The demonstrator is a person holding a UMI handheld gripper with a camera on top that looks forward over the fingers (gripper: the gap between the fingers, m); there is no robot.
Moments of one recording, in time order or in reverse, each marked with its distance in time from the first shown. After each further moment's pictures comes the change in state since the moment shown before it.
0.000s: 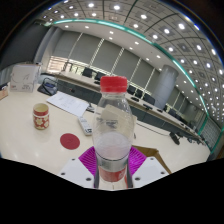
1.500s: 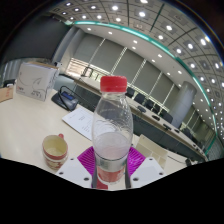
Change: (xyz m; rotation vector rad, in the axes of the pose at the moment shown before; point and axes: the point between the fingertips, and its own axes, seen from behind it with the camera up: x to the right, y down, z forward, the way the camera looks) arm -0.152 -0.138 0.107 0.102 -0.161 -0.144
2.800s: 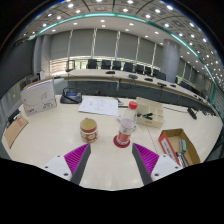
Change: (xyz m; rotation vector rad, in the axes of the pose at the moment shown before) arm -0.058 0.034 -0.205 -0.269 -0.012 0.411
